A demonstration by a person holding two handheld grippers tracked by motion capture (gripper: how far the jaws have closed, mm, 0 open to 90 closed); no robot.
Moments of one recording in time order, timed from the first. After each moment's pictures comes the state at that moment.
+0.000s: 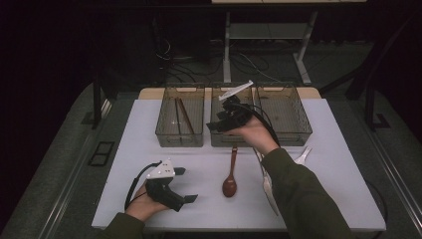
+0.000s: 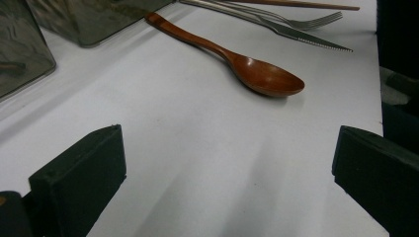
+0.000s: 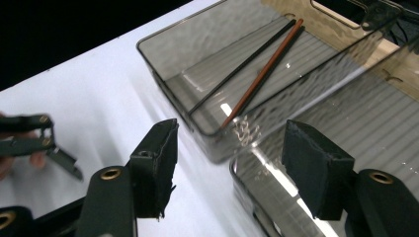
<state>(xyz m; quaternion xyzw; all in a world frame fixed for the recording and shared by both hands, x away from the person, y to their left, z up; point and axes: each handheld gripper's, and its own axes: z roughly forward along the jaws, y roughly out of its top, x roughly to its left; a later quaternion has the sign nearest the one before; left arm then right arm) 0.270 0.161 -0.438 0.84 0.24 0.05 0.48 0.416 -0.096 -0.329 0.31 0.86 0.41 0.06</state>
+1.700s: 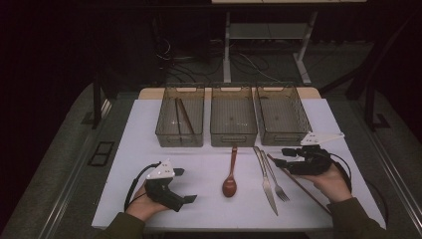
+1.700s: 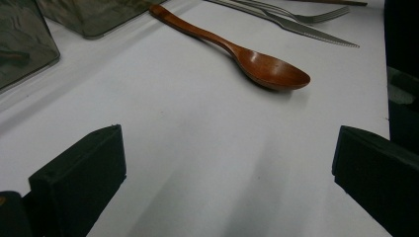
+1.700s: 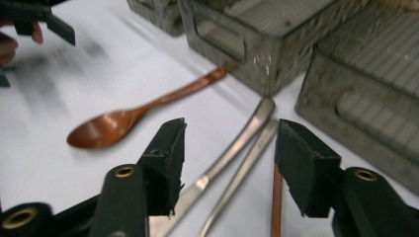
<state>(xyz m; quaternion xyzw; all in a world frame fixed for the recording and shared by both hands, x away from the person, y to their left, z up) 0.270 0.163 -0.440 0.85 0.24 0.05 0.47 0.302 -0.280 -0.384 0.36 0.82 0.43 0.09</state>
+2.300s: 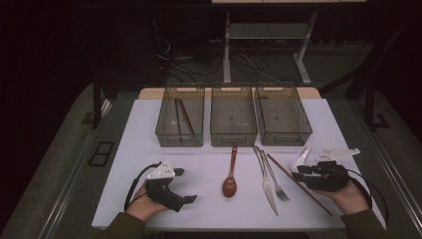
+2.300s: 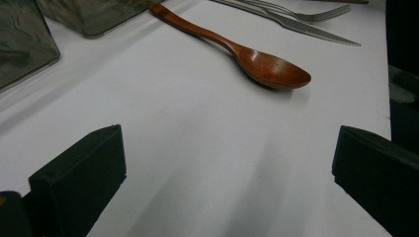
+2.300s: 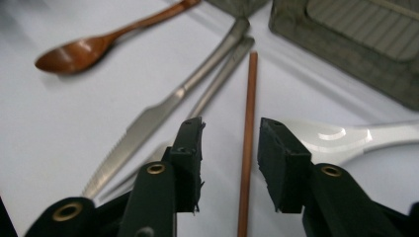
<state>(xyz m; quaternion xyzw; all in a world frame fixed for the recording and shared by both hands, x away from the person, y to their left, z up) 0.270 0.163 -0.440 0.85 0.24 0.05 0.47 0.269 -0.316 -0.405 0.39 0.83 0.37 0.10</state>
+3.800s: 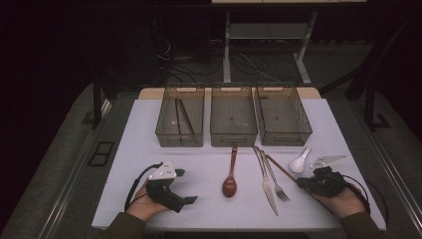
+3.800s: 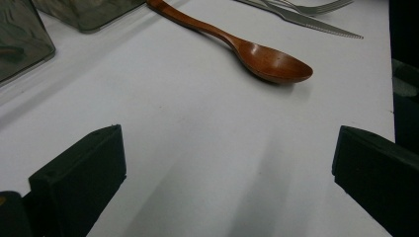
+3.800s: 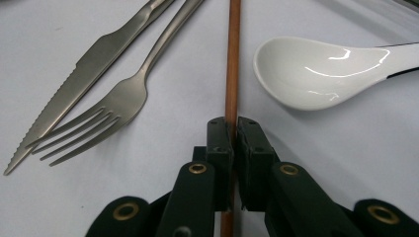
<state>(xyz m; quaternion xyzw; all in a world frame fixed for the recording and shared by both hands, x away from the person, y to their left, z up) 0.270 0.161 -0.442 0.85 0.24 0.05 0.46 0.272 -0.322 -0.440 0.42 0.85 0.30 0.08</state>
